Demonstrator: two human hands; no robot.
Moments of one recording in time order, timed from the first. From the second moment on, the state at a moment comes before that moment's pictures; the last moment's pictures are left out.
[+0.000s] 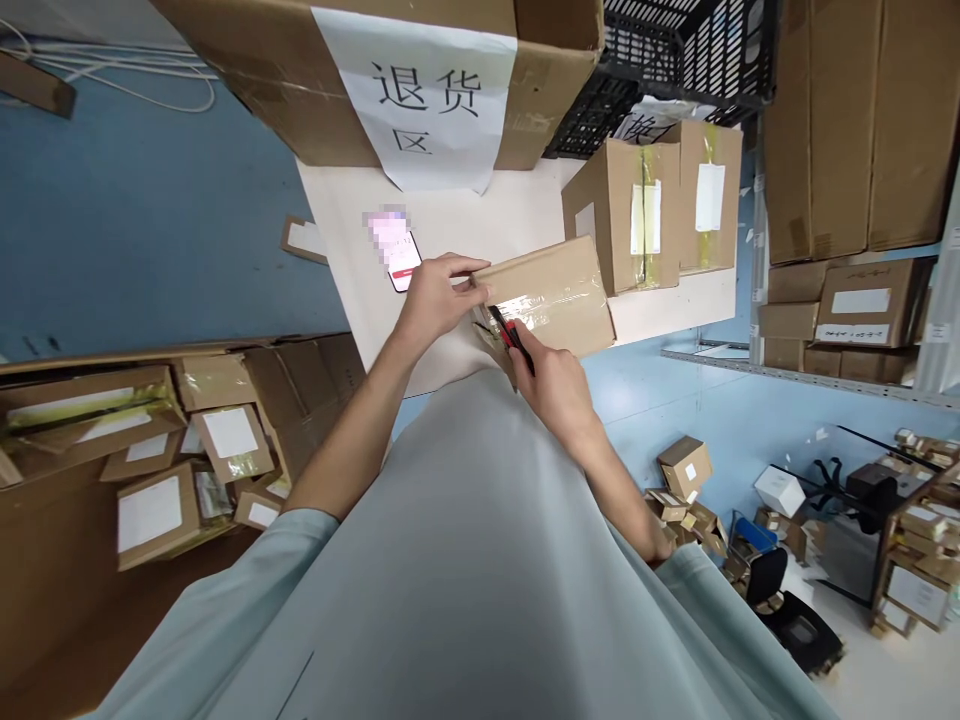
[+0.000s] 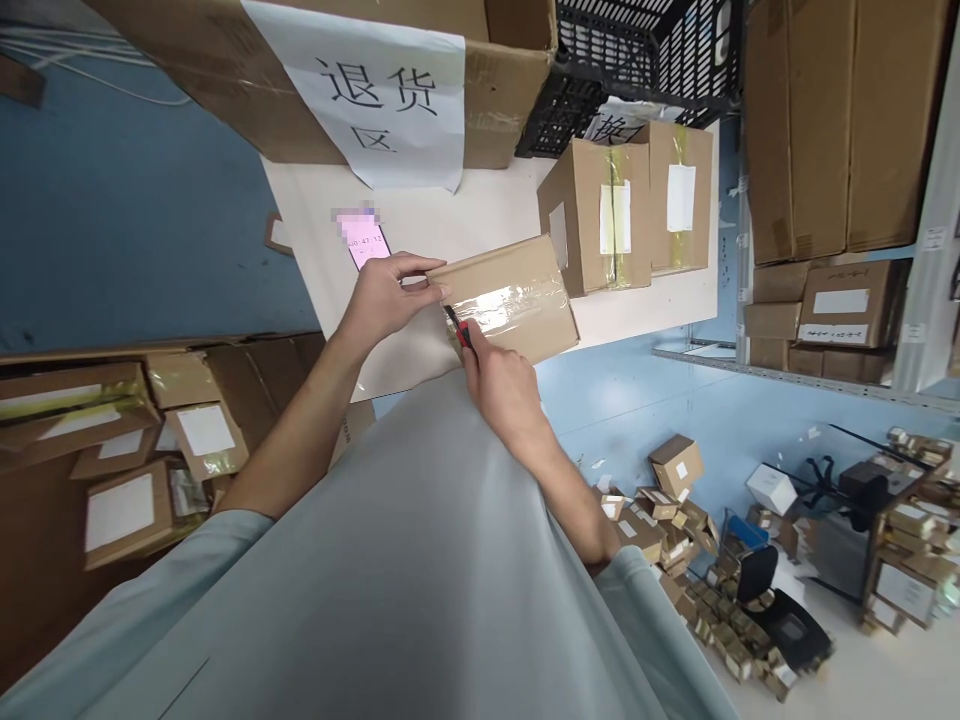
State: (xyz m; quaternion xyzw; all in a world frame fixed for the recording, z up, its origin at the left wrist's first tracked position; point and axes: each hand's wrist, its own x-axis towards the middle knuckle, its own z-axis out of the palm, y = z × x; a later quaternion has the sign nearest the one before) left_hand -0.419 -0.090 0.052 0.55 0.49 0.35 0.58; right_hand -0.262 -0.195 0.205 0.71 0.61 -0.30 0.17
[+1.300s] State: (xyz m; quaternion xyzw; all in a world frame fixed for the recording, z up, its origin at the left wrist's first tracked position) left_hand -0.418 -0.094 0.047 0.61 0.51 0.32 0.52; right_hand -0.272 -0.225 0.203 0.64 0.64 -0.33 0.28
